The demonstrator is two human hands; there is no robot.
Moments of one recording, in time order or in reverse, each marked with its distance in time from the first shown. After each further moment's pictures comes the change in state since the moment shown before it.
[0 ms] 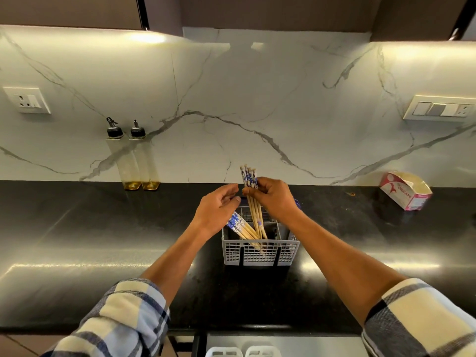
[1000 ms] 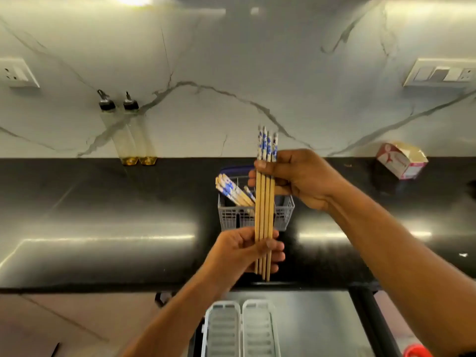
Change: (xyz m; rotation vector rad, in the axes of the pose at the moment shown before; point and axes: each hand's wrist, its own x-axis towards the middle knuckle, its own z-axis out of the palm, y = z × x) left_hand -0.159 0.032 0.051 -0.606 -0.310 -0.316; right_hand -0.091 -0.082 -0.075 0.616 -0.295 0.362
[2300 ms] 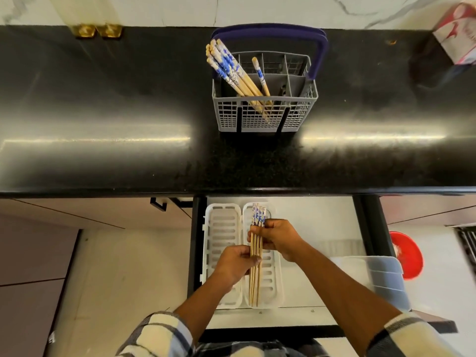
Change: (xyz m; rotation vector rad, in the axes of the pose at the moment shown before) left_hand -0.040 -0.283 -0.026 0.137 0.253 -0.725; right_hand -0.070 0.371 0.036 0.170 0.155 0.744
